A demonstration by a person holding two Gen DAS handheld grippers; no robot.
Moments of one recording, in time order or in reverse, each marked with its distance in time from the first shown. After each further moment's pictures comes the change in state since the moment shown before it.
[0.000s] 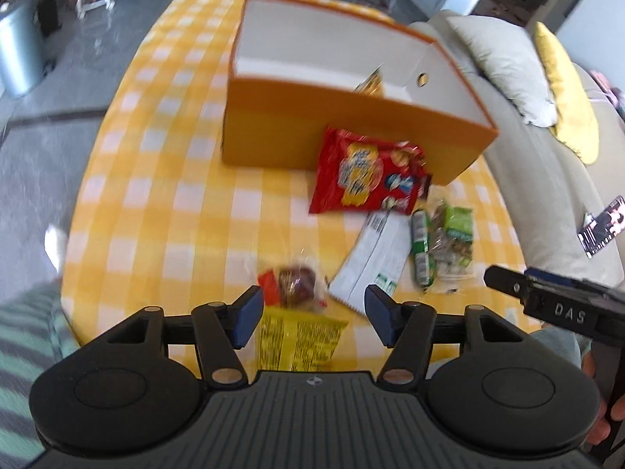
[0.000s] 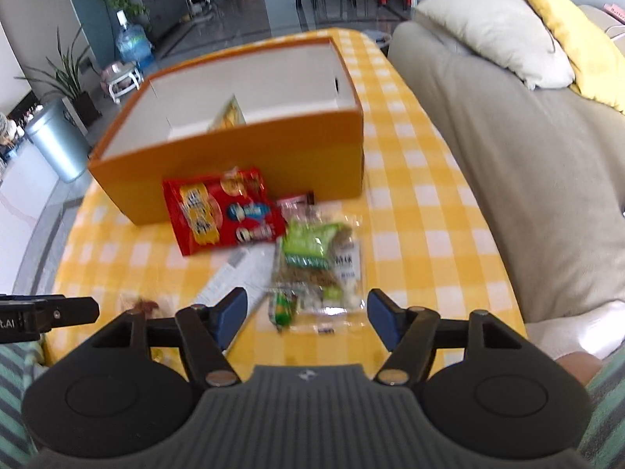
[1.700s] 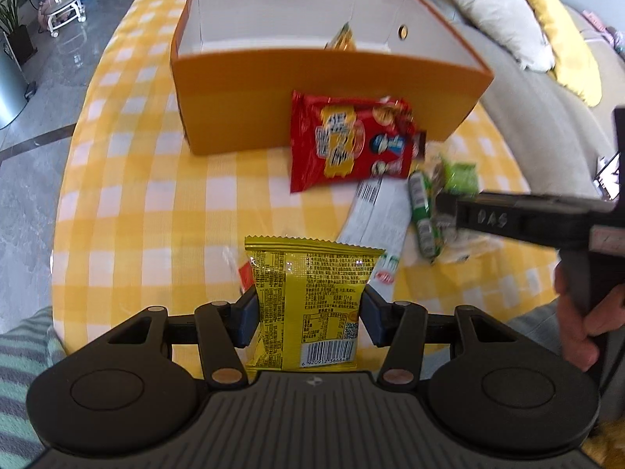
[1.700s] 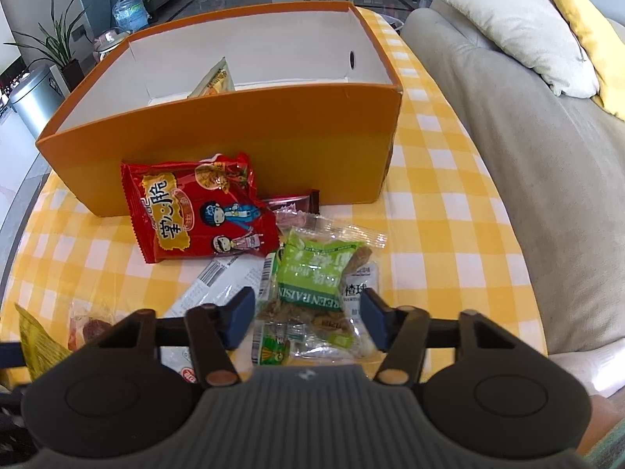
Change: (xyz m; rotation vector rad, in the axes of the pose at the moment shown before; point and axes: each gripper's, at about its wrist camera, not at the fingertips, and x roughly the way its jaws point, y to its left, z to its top) left arm 0.024 -0.025 -0.007 0.153 0.061 0.048; right arm 0.072 0.014 0.024 -0.066 0.046 -0.042
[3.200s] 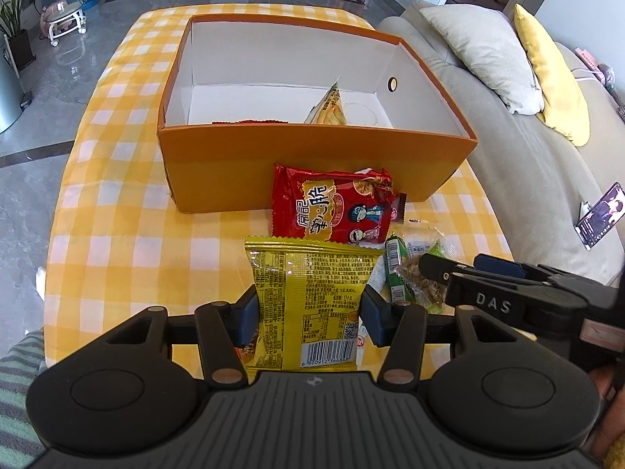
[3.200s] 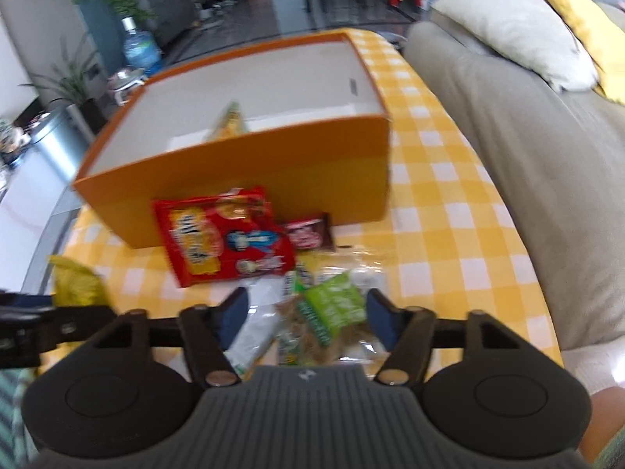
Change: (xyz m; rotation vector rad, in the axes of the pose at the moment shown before) left arm -0.010 -0.006 0.034 -0.045 -0.082 -0.046; right arm -0.023 -0.015 -0.003 0.093 -0.074 0.083
